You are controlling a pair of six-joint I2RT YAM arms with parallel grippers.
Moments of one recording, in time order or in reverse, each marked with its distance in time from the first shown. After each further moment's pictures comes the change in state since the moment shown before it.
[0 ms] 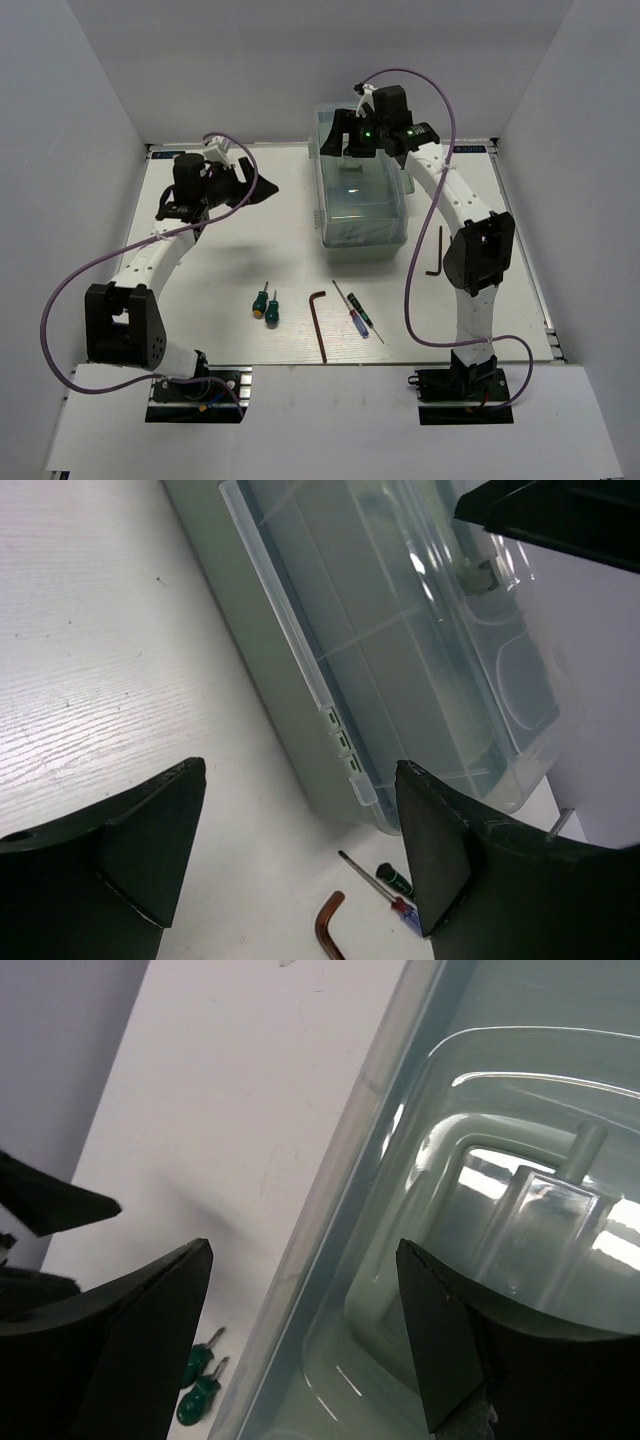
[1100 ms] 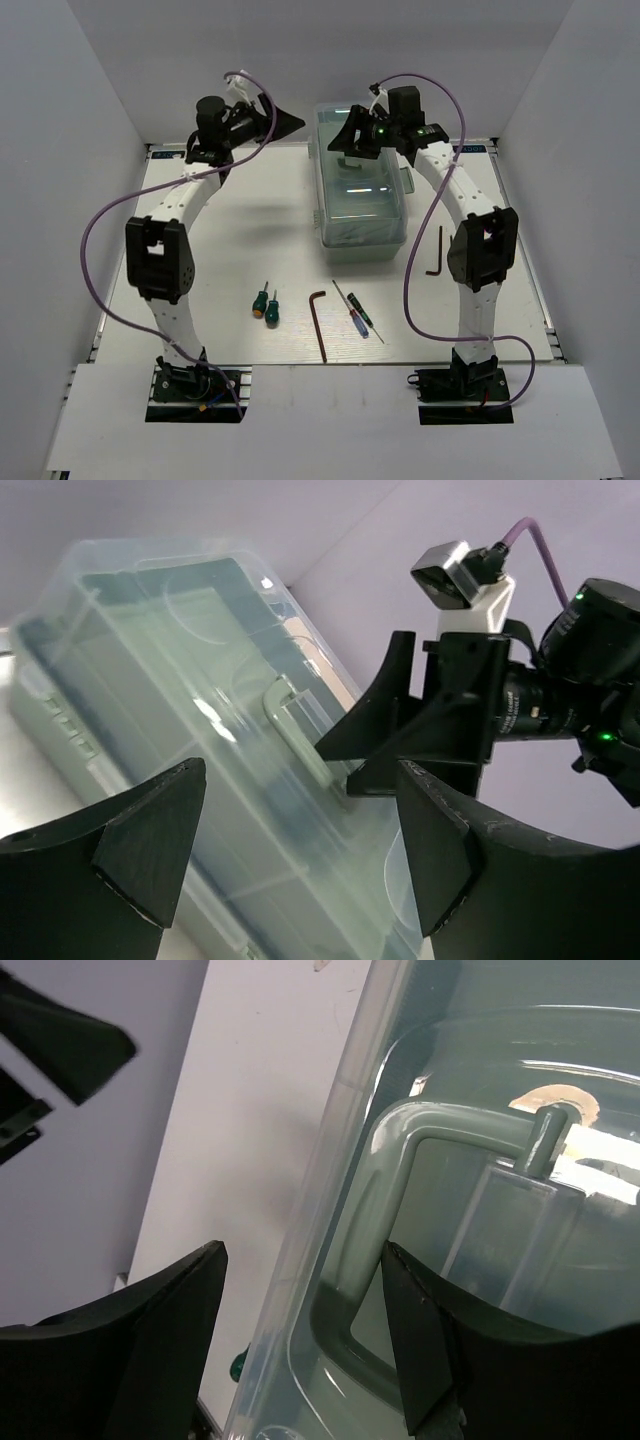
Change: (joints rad) left arm -0.049 0.459 0.562 0.278 0.144 -0.261; right arm -0.056 0.018 -0.046 0.076 -0.122 0.154
